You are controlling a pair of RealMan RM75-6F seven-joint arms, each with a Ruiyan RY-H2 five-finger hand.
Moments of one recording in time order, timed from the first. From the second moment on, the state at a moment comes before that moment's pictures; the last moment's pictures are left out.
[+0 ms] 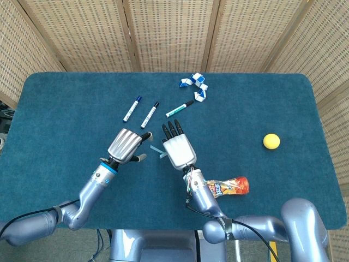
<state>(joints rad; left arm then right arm) -0.73 -1.66 -0.29 -1.36 1.45 1.03 0.26 1.01 -1.81 0.28 -1.53 -0.83 1.22 -1.02</state>
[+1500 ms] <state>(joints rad) -0.83 -1.84 -0.25 -1.19 1.38 1.08 0.28 1.00 -1.79 0.27 -1.57 -0.82 1.24 -1.02</state>
